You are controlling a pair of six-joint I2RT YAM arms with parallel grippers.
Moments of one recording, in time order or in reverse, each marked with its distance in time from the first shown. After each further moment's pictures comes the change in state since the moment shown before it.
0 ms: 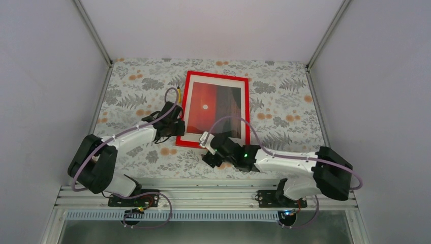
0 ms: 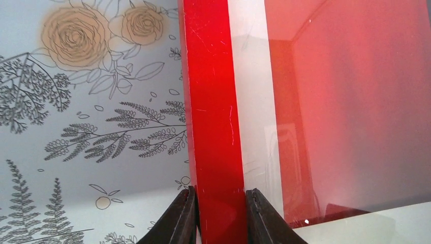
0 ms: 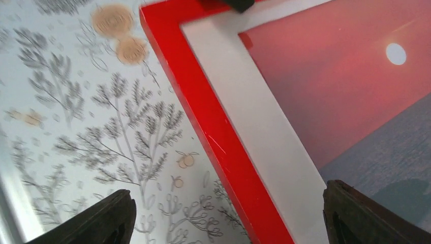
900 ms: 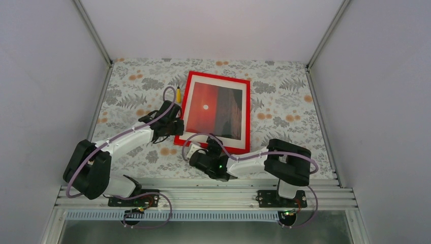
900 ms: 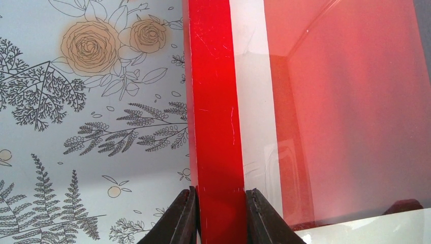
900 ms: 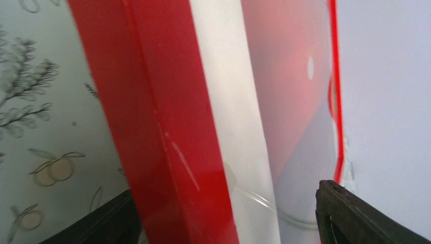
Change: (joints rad) left arm -0.005 -0.068 0.026 -0.071 -0.012 0.010; right arm 0.192 0.419 0.082 0.153 0.673 -0.286
